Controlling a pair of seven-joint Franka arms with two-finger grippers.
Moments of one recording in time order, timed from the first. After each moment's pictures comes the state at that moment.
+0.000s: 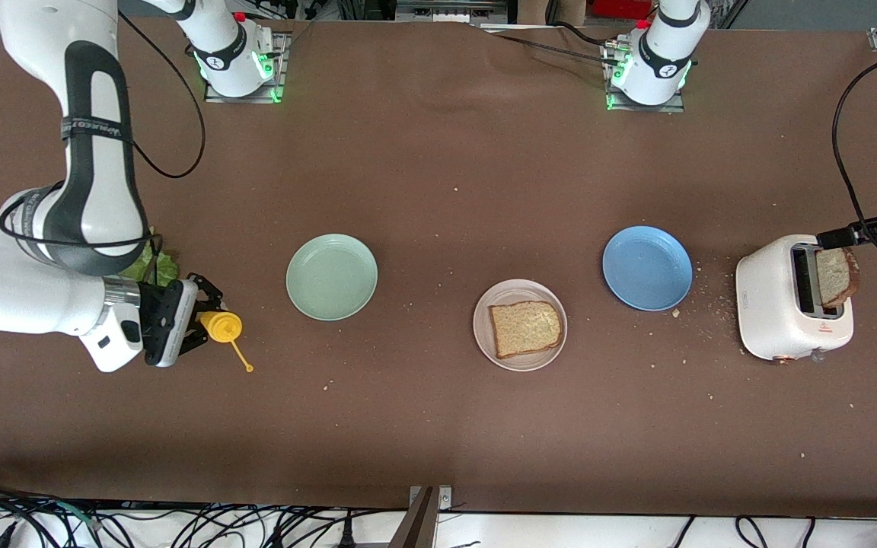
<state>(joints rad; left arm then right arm) 0.08 0.29 0.15 -1.57 0.08 1.60 -0.06 0.37 0.62 -0.45 -1.44 0.79 1.77 -1.58</state>
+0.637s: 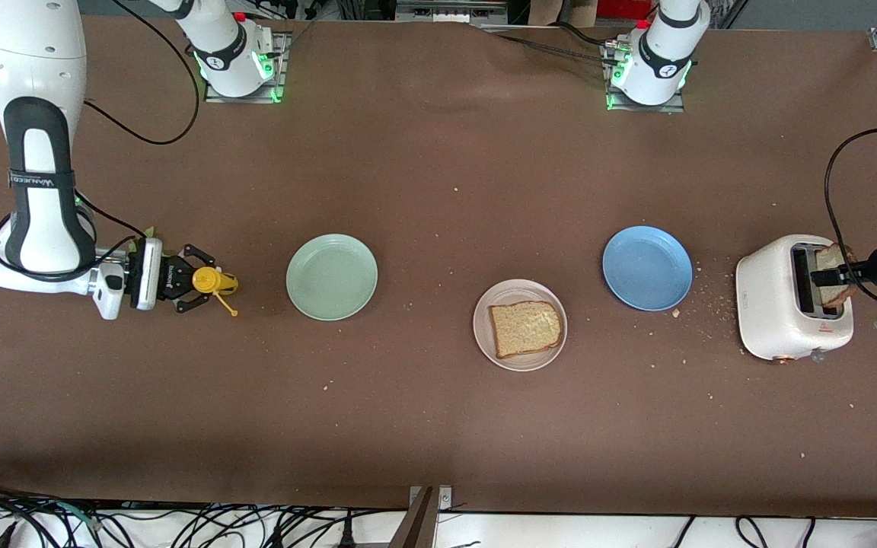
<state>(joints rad) 0.18 0.48 0.15 -1.57 0.08 1.79 0.09 0.23 0.61 -0.44 -1.86 1.13 1.76 -2.25</state>
